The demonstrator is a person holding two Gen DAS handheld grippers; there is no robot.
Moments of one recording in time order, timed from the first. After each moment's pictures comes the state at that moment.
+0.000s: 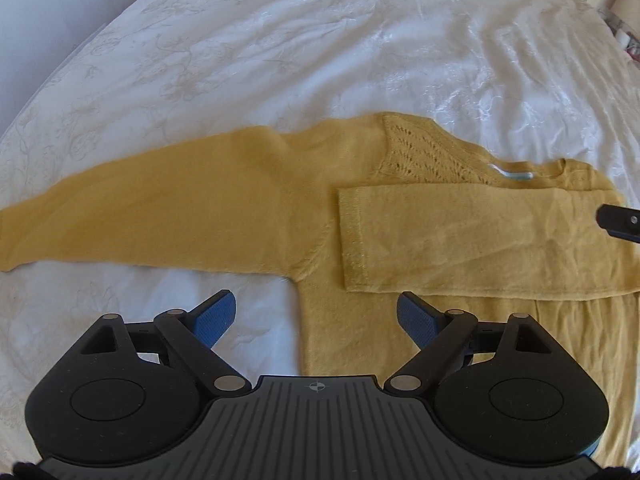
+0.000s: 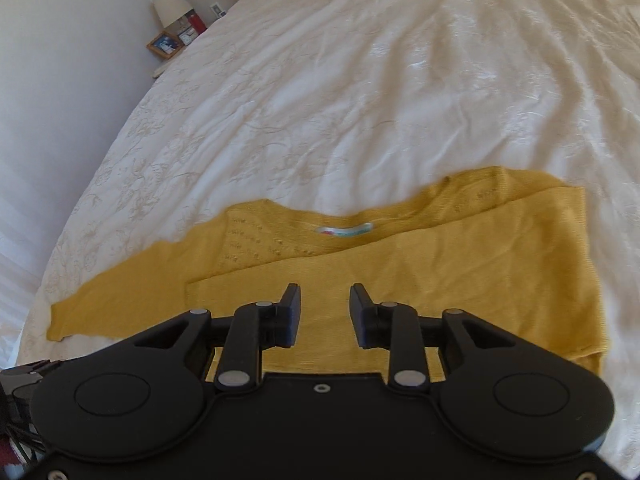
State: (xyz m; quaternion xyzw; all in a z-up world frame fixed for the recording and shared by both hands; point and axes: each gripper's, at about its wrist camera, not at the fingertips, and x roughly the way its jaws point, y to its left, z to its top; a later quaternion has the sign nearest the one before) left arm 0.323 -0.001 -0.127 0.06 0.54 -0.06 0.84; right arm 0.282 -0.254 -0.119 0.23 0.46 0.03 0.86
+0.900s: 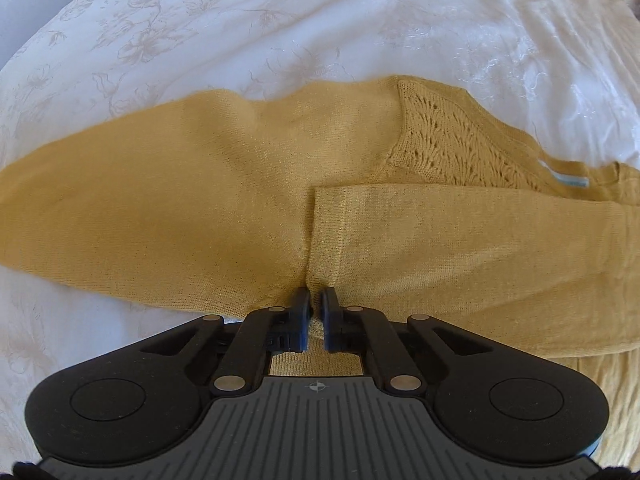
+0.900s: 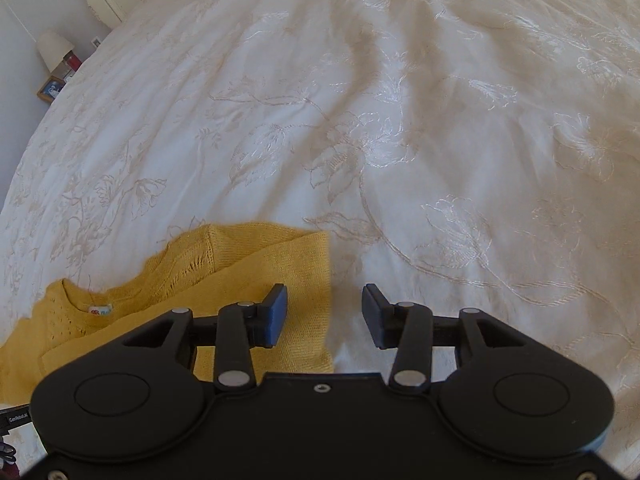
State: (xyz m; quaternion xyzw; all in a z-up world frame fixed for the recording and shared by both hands) left arm 0.359 -0.009 -0.189 0.04 0.58 -0.03 0.81; right arm 0.307 -0.416 -0.198 0.26 0.48 -0.08 0.83
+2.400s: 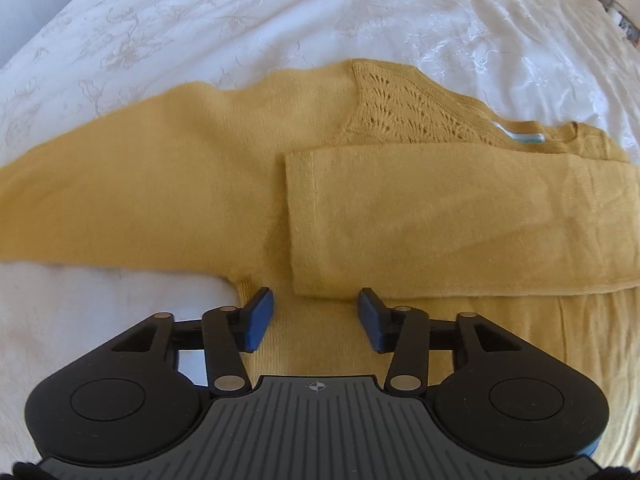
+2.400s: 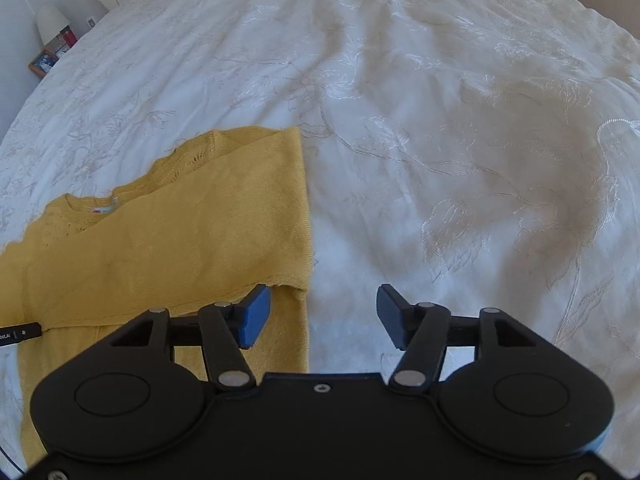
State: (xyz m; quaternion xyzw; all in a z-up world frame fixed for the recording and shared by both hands) left arm 0.319 -0.019 -0.183 0.05 0.57 -0.08 0.82; right arm 0.196 -0.374 -0.167 0.20 0.49 -0.12 0.84
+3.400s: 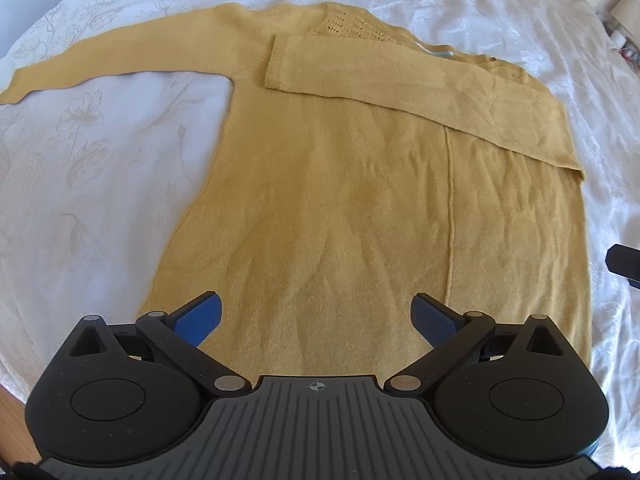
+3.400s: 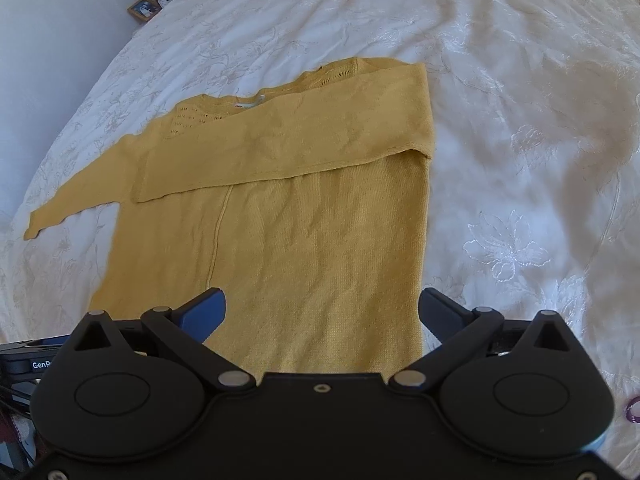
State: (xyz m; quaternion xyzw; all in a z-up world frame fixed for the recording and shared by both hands) left arm 0.137 -0.043 -0.134 0.00 0.58 -0.04 0.82; right arm 0.109 -0.301 -0.135 0.19 0.50 0.03 0.84
